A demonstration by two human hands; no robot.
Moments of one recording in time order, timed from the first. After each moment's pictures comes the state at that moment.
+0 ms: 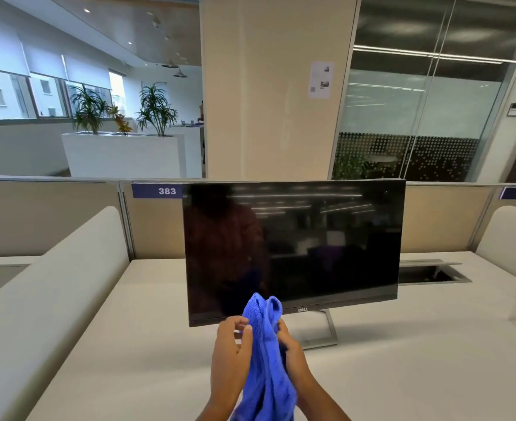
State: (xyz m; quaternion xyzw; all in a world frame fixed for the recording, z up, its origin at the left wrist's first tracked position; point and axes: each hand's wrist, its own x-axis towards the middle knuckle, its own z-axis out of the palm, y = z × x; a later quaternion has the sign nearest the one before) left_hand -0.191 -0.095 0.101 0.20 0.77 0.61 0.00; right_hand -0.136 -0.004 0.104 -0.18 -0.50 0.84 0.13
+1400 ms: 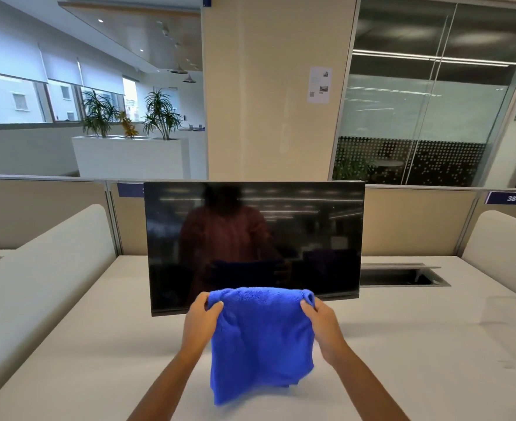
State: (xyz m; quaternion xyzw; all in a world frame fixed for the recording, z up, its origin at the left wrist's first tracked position) left_hand -0.184 -0.052 0.137 0.15 0.79 0.60 0.03; right_hand -0.073 0.138 0.127 -0.24 -0.68 0.65 0.23
